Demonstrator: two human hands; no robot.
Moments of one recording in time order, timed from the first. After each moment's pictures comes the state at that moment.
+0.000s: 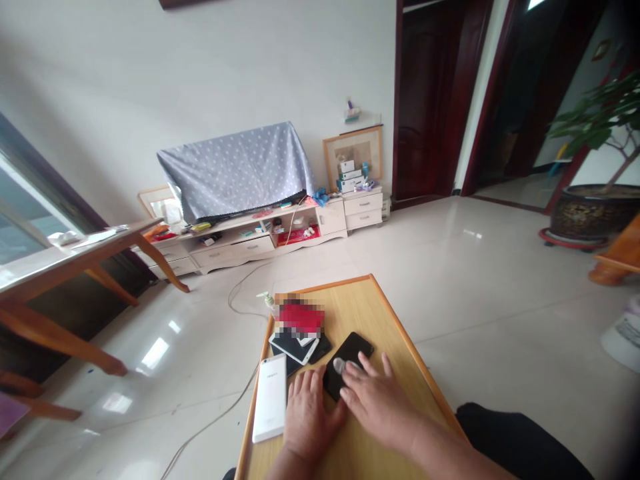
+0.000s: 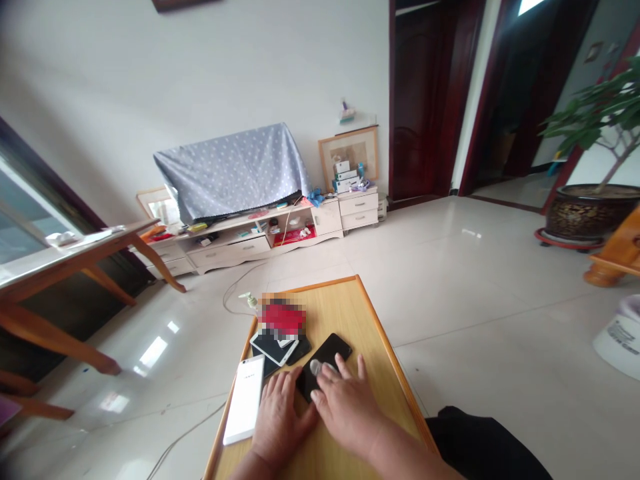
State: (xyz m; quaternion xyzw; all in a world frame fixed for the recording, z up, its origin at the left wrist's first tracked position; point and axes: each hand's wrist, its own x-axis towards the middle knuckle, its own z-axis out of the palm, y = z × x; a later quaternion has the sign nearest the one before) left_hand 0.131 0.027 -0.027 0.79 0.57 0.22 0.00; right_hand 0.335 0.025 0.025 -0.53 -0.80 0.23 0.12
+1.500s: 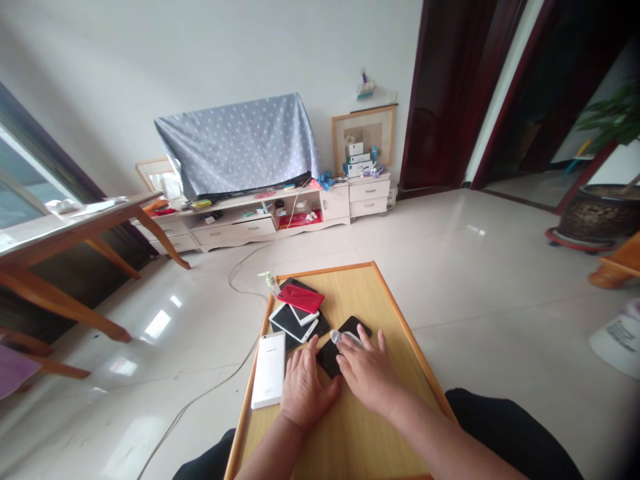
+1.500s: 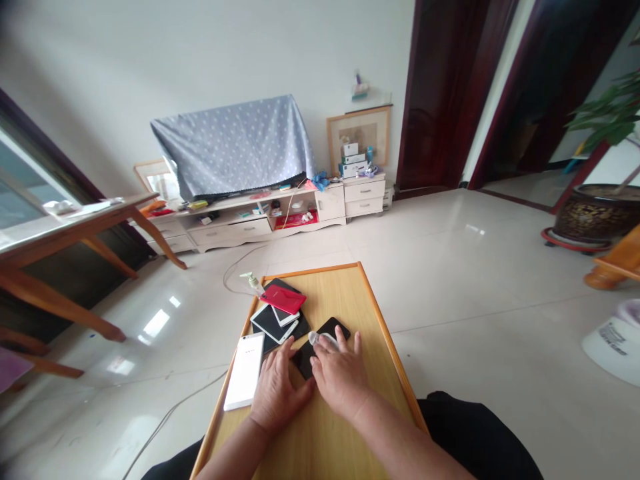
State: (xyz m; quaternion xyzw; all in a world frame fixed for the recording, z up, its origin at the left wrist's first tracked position) left_hand 0.127 0.027 -0.032 0.77 0.58 0.27 0.04; right_hand 0.313 0.032 0.019 -0.57 -0.79 0.20 0.12
